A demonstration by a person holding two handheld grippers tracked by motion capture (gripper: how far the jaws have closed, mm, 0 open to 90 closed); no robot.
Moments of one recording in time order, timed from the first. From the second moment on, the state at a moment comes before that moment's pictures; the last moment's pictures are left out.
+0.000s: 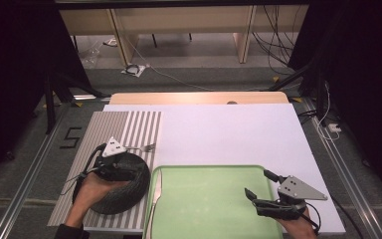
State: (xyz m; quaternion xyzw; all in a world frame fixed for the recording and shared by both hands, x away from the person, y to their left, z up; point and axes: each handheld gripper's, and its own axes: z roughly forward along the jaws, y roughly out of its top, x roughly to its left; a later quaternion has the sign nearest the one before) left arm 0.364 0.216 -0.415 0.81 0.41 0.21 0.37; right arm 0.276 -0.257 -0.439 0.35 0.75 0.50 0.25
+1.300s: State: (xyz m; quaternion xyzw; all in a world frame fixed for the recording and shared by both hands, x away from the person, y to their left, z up) left arm 0.421 0.235 -0.422 0.83 0.41 0.23 0.29; right arm 0.275 -0.256 -0.439 0.35 0.75 0.50 0.25
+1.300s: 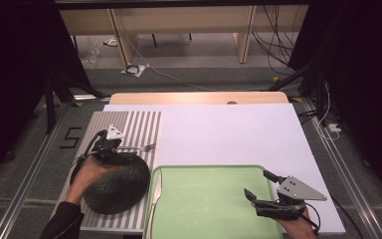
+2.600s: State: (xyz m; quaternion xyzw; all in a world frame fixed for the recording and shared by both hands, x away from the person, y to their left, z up) left arm 0.494 0.234 -0.443 0.90 0.36 0.17 0.14; right arm 0.275 -0.256 -0.439 0.34 0.75 0.50 0.25
